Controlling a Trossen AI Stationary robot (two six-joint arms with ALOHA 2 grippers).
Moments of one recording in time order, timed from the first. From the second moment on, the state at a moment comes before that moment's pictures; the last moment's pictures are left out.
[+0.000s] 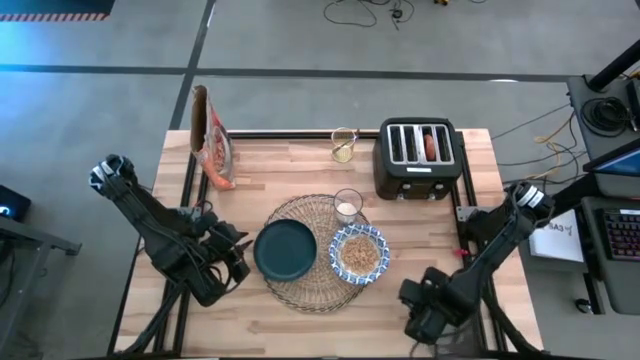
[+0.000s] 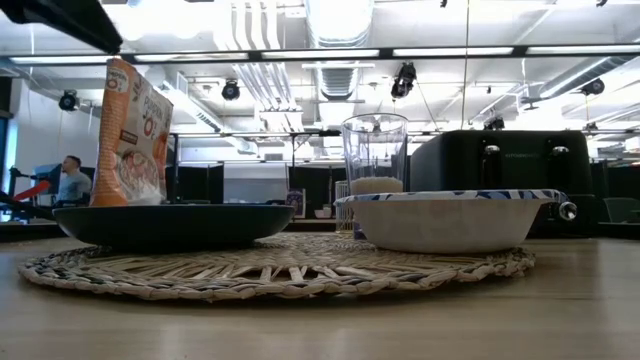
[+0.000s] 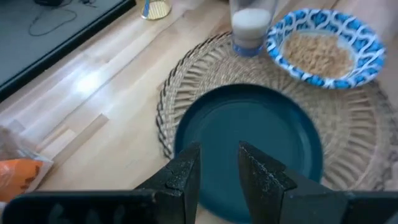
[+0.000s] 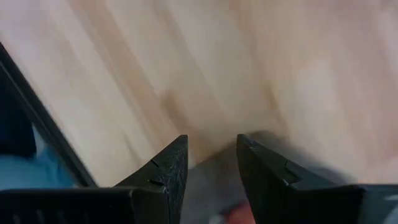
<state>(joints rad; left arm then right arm) -0.80 1.30 1.10 -1.24 -0.85 -1.40 0.85 1.66 1.18 -0.93 0.06 1.32</state>
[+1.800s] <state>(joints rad) -0.80 1.34 1.23 -1.26 -1.06 -1.31 -0.34 0.98 1.10 -1.26 0.40 0.61</state>
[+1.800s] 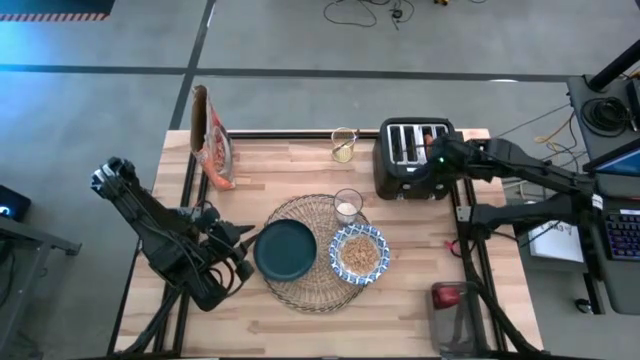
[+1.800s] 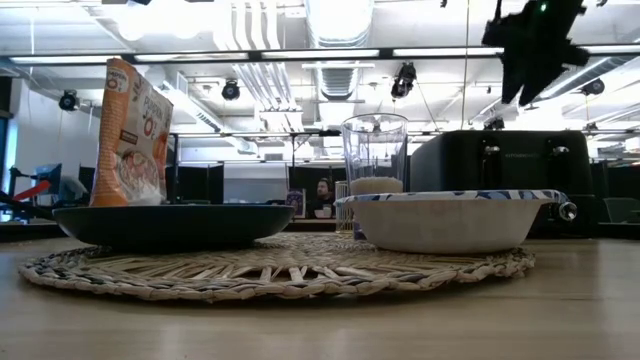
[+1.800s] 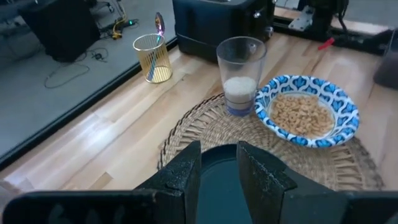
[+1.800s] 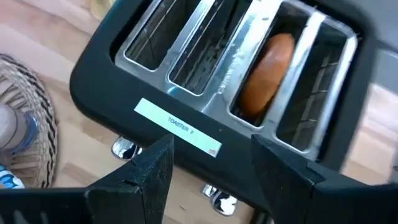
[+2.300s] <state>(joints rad) -0.77 1.37 1.23 -1.27 -1.12 -1.29 -0.49 1.03 1.01 -1.16 0.34 0.50</state>
